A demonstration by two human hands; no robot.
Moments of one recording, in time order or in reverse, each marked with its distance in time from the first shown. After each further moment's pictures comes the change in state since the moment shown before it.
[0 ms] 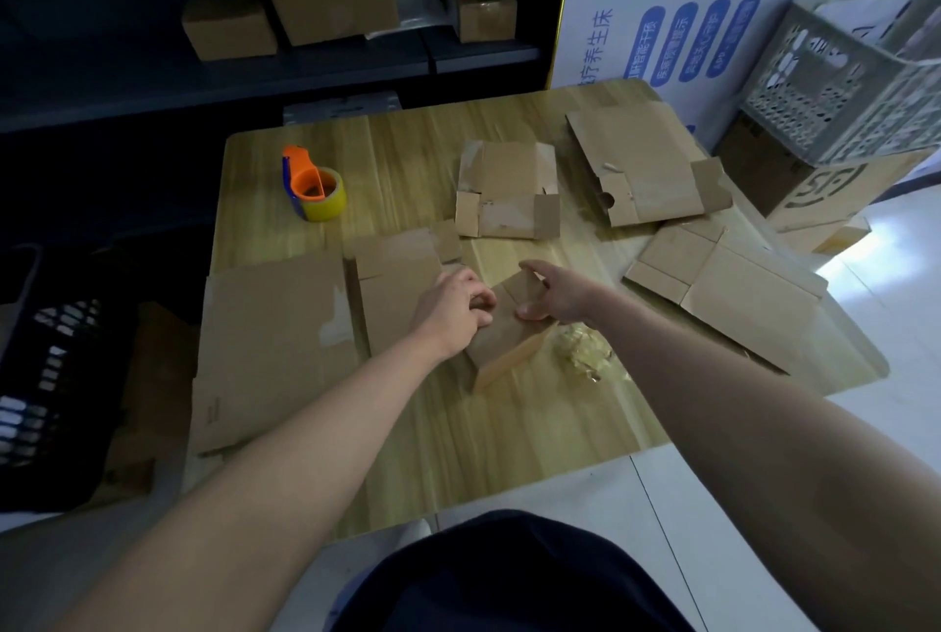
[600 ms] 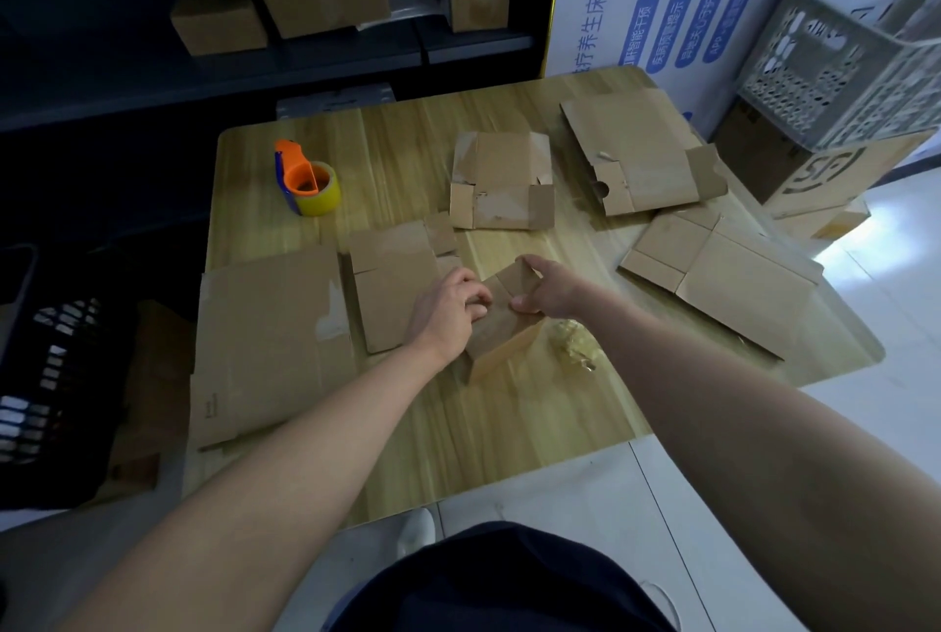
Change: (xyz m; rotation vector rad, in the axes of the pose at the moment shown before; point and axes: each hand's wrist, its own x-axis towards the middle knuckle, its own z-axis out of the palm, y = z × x) left_hand -0.012 -0.001 0.013 0.008 0.085 0.073; right_hand -0.006 -0.001 0.008 -0.116 0.098 0.002
